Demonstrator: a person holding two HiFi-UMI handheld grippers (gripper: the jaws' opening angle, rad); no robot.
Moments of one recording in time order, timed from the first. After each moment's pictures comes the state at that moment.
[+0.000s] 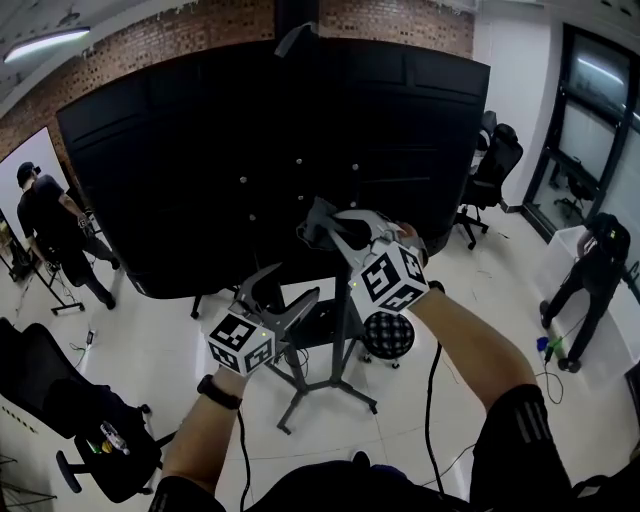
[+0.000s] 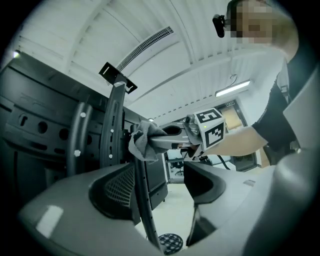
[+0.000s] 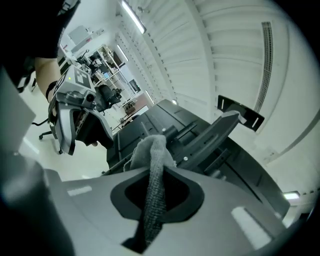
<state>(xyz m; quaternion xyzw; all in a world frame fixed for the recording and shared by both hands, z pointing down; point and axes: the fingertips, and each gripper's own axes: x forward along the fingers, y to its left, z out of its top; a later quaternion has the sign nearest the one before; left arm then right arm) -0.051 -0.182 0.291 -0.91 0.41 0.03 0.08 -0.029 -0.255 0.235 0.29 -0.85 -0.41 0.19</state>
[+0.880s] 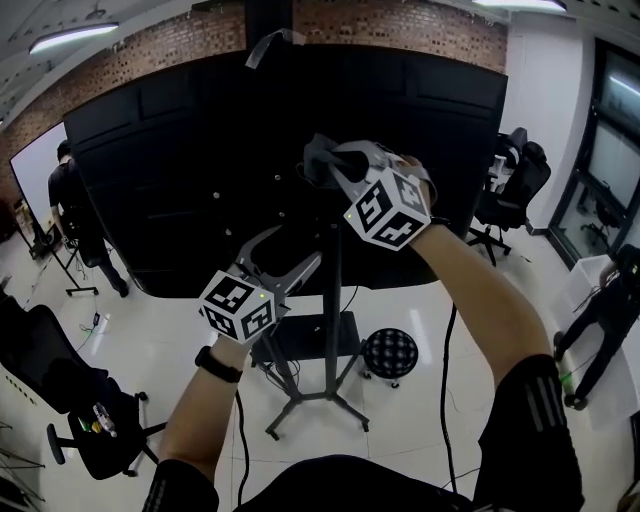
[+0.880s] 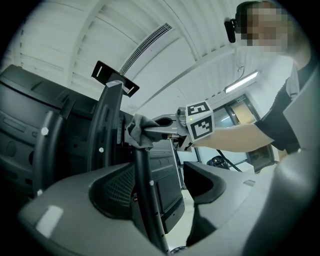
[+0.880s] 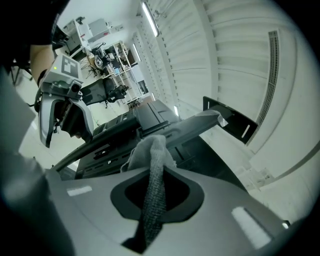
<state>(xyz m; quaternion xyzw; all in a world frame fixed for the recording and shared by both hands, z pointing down) -0.002 -0.269 0.219 -0.88 0.47 0.05 0.11 0.001 -0.357 0.120 0.27 -0.80 -0.50 0.17</state>
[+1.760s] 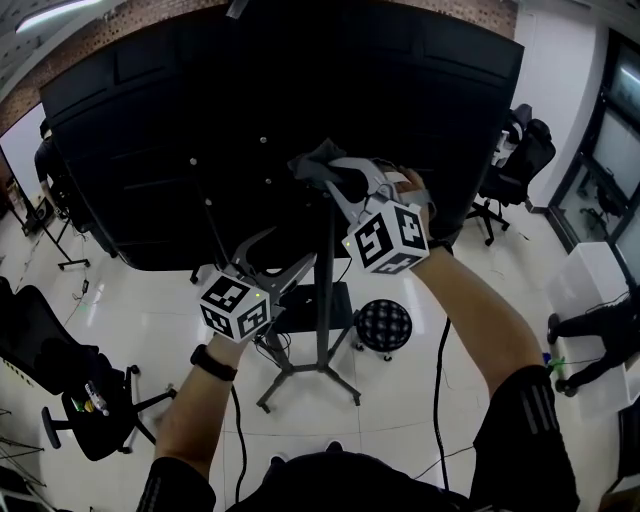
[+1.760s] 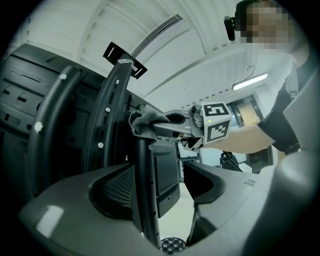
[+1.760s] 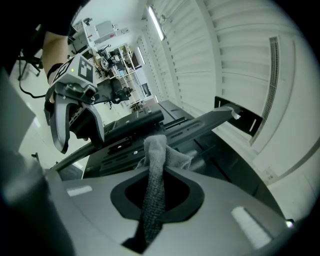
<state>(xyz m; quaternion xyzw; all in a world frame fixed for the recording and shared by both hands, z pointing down) 0.000 -0.286 0.298 -0.88 0.48 0.04 0.05 0.010 -0.347 0.205 0.26 -0.80 -0.52 0.16</state>
